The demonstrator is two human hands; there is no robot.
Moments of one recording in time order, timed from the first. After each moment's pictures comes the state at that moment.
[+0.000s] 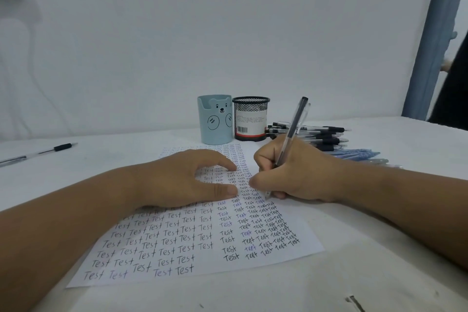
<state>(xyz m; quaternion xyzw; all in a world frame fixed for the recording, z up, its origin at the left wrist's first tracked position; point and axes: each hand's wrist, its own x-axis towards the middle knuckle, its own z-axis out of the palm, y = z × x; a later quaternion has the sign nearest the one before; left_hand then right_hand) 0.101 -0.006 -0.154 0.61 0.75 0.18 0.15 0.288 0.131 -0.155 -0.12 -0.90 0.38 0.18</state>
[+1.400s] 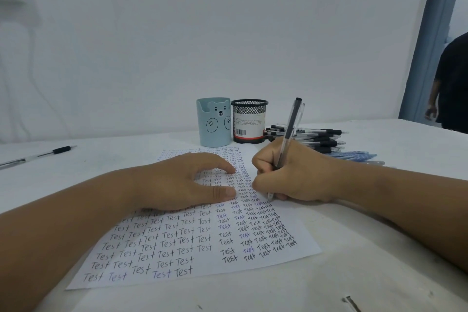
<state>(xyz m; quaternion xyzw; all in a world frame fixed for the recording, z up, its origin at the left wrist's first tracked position) 0.105 -0.008 -0.151 0.62 0.76 0.16 0.15 0.286 0.139 -0.156 -0.09 -0.90 0.38 0.19</state>
